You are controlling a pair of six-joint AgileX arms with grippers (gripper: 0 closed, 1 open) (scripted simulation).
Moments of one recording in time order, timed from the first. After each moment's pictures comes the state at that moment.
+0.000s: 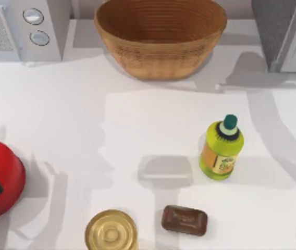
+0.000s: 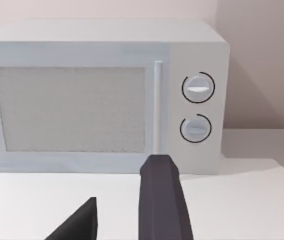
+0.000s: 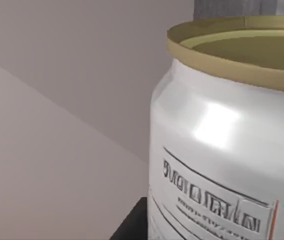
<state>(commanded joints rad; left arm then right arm) 0.00 0.00 0.00 0.00 0.00 0.00 0.36 1.23 0.97 0.29 0.37 0.01</state>
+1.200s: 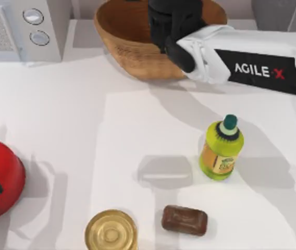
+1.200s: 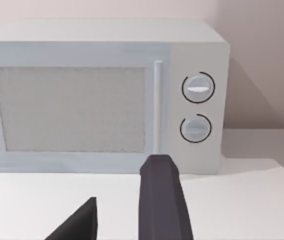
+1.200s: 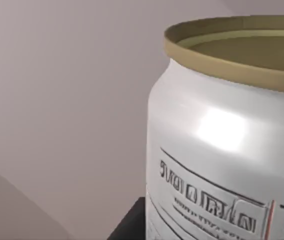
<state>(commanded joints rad) 0.00 0.00 0.00 0.00 0.00 0.00 0.63 2.26 1.73 0.51 0.66 0.02</state>
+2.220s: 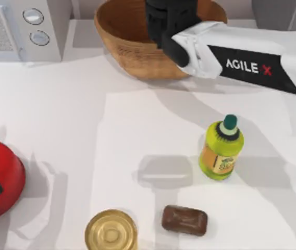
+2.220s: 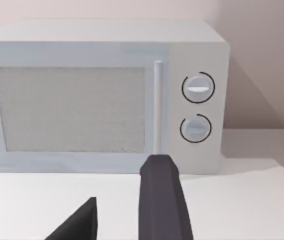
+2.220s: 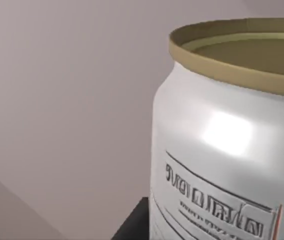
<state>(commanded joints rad) 0.00 0.00 0.00 0.00 0.00 0.00 0.61 2.35 1.84 0.49 0.63 0.02</state>
